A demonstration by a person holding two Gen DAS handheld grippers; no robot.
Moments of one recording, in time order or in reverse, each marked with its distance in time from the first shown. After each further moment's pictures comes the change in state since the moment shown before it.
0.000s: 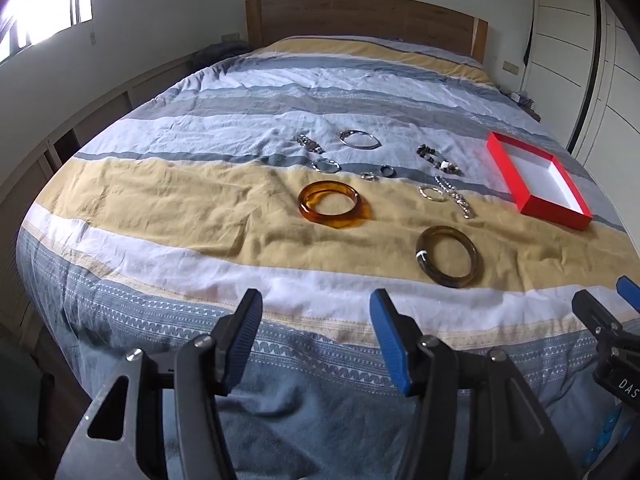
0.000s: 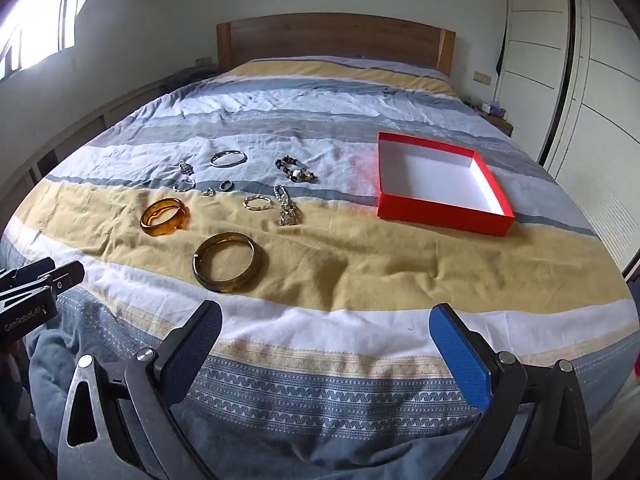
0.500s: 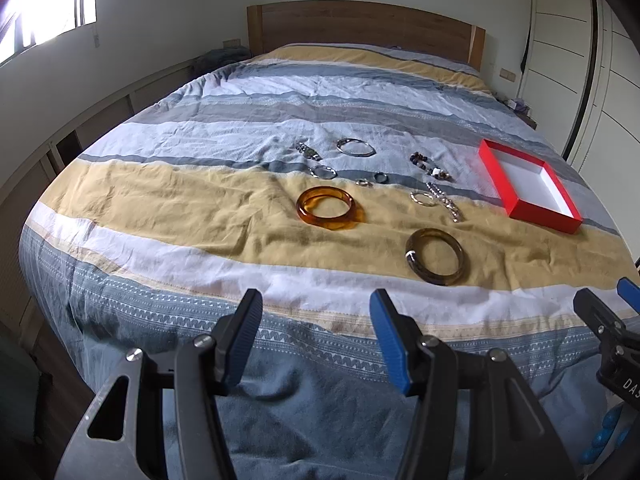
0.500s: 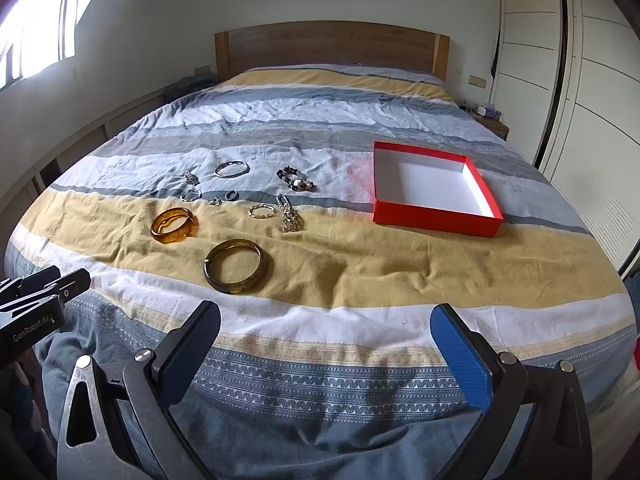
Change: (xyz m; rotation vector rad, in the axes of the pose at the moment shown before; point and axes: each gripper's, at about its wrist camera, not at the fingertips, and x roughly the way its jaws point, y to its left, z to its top) left arm -0.019 -0.003 -0.005 -0.011 -0.021 -0.006; right arm 0.007 0.004 0.004 0.006 -0.015 -0.005
